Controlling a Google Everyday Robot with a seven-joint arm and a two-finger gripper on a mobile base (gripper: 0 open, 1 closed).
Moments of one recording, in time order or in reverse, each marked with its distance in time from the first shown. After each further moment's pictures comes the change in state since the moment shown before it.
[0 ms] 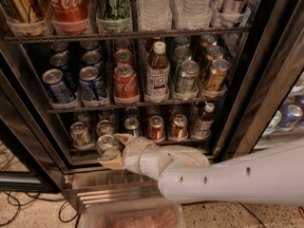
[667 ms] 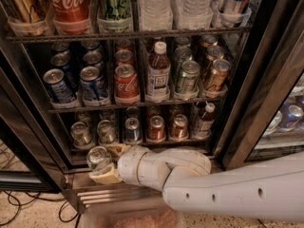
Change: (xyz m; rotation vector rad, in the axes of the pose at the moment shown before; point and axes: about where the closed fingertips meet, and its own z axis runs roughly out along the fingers) arm -0.020 0.048 -0.021 -0.148 -0.023 0.021
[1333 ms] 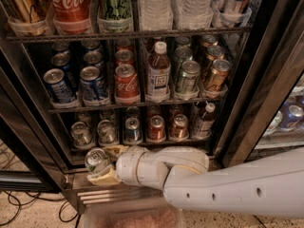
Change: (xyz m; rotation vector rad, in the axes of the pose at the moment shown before) arm -0.001 0.007 0.001 -0.045 0.000 0.007
